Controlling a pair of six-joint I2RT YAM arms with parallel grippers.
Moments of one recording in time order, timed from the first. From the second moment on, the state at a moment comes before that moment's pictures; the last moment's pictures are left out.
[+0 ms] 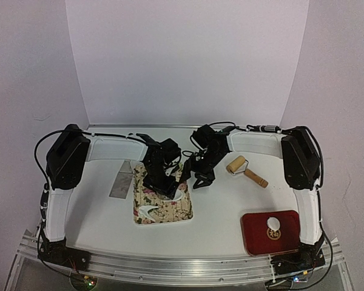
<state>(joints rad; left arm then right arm) -0.87 2.13 1.60 -0.85 0.08 -0.34 0.72 2.18 1.72 -0.78 -0.47 0.75</state>
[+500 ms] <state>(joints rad) -0.84 2.10 1.60 -0.81 0.09 -0.39 0.72 2.27 1.73 -0.72 -0.57 0.79</state>
